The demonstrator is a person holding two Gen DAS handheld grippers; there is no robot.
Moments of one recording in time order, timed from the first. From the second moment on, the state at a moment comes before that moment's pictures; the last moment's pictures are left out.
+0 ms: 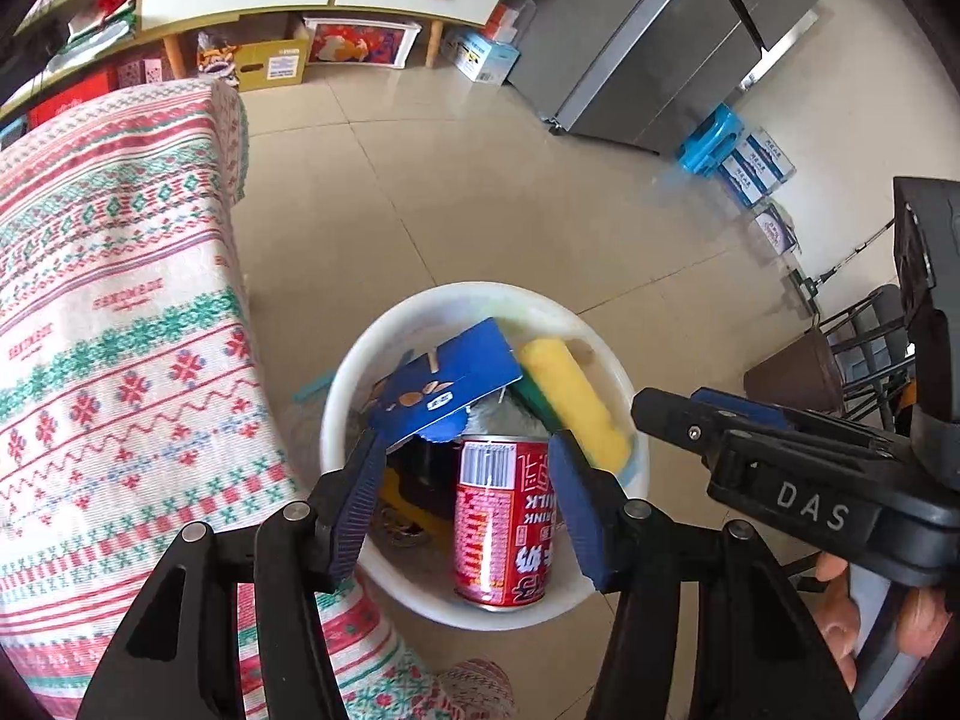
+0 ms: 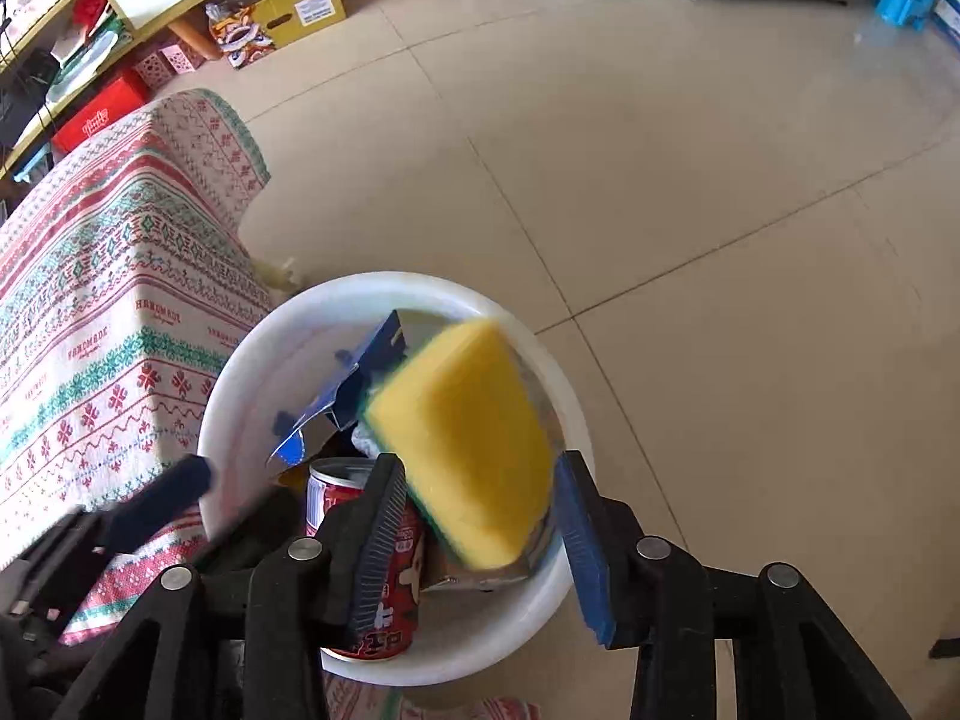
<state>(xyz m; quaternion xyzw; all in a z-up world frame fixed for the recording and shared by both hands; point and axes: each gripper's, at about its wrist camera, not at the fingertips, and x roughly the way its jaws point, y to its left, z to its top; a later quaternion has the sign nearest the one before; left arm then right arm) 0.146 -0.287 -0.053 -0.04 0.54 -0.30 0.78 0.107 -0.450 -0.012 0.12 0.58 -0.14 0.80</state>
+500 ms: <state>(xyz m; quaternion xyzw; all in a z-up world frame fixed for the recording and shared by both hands) 0.087 -0.162 -0.014 0.02 0.53 -0.18 0.83 0.097 -0.393 0.025 0.14 0.52 -0.08 0.84</state>
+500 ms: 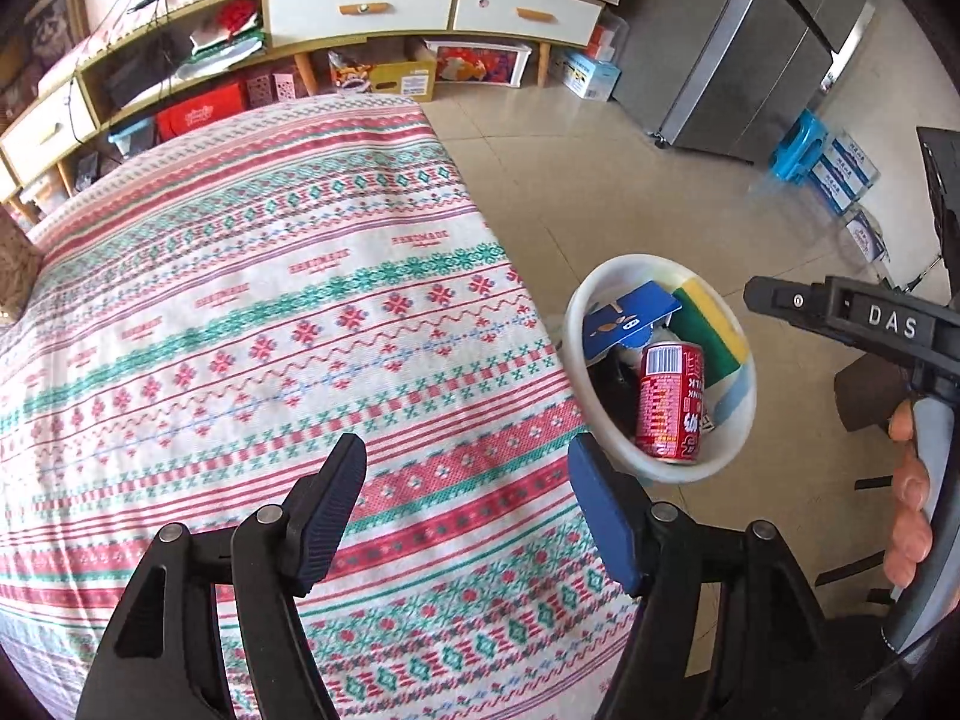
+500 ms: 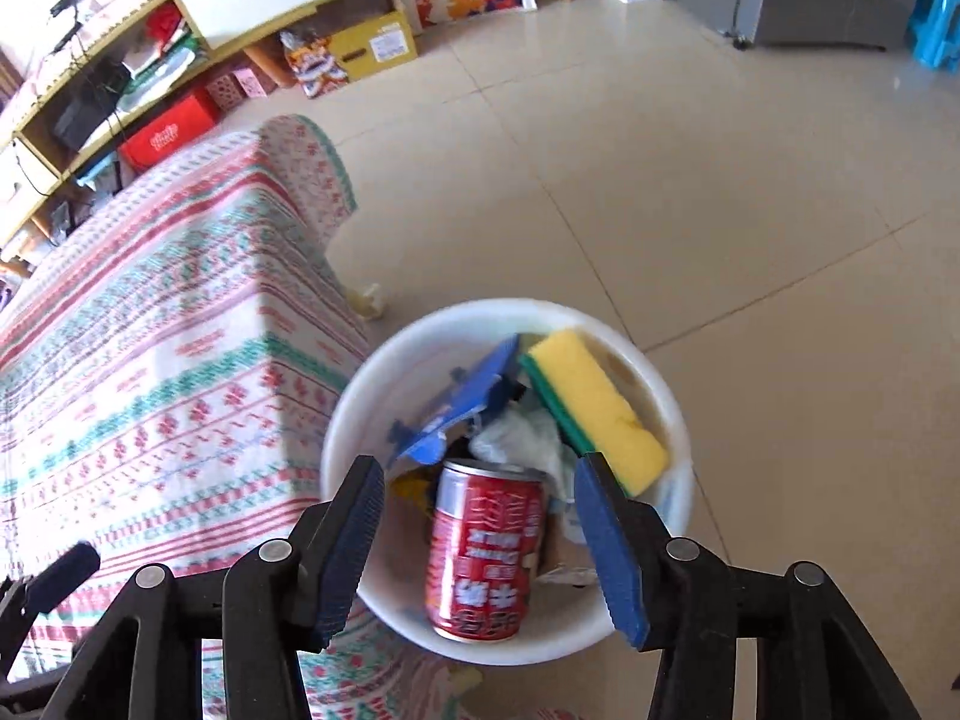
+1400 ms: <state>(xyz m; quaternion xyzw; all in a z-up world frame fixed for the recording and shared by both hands) -0.035 -0.063 0.036 0.05 0.39 -0.06 0.92 -0.066 -0.264 0.034 0.09 0.37 -0.14 0.91</state>
